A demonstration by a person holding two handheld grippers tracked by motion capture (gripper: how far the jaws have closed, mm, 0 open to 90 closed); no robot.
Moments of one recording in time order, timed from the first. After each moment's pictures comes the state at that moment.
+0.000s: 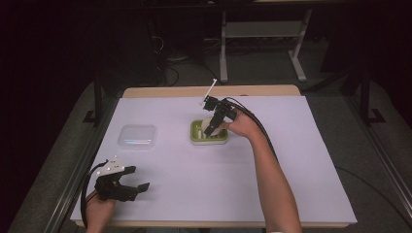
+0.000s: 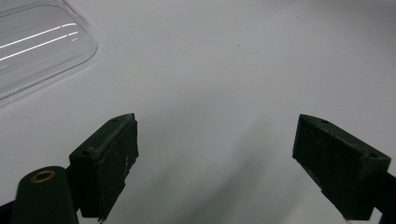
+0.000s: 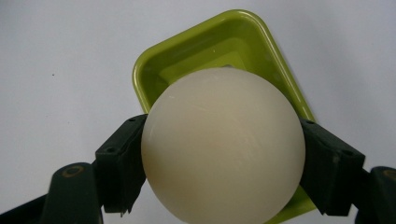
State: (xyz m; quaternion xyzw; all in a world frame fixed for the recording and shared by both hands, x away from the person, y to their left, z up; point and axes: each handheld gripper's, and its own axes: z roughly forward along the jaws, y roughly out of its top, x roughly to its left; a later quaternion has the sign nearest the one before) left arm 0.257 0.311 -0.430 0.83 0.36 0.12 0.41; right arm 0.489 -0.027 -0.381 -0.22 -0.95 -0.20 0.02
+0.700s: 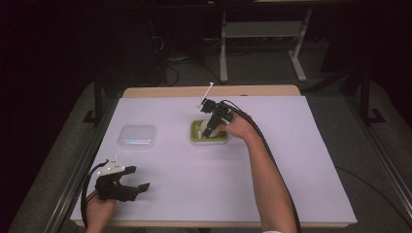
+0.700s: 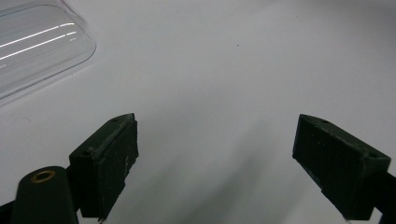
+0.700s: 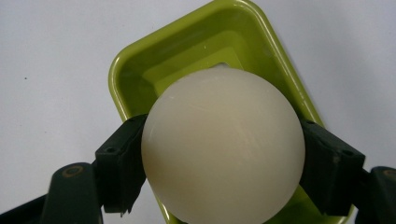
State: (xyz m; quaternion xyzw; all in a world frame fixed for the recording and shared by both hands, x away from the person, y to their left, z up) left arm 0.257 0.311 -0.430 0.83 0.36 0.12 0.41; right arm 0.495 -0.018 -0.398 -0.23 -0.95 -0.18 0.02
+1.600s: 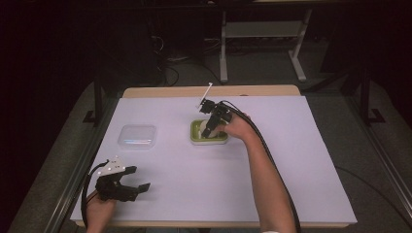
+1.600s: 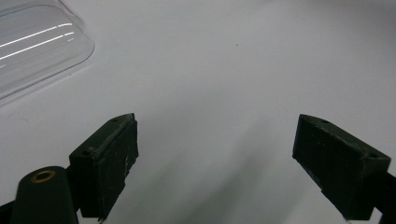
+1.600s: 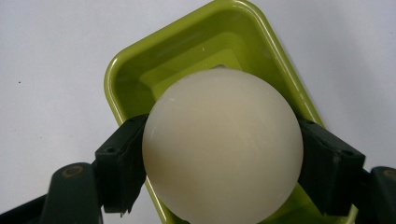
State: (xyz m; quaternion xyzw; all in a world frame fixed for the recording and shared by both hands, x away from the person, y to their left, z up) left arm 0.257 0.310 -0.430 0.83 0.36 0.12 0.41; right arm 0.495 -0.015 -0.399 -0.24 -0.95 -0.18 0.02
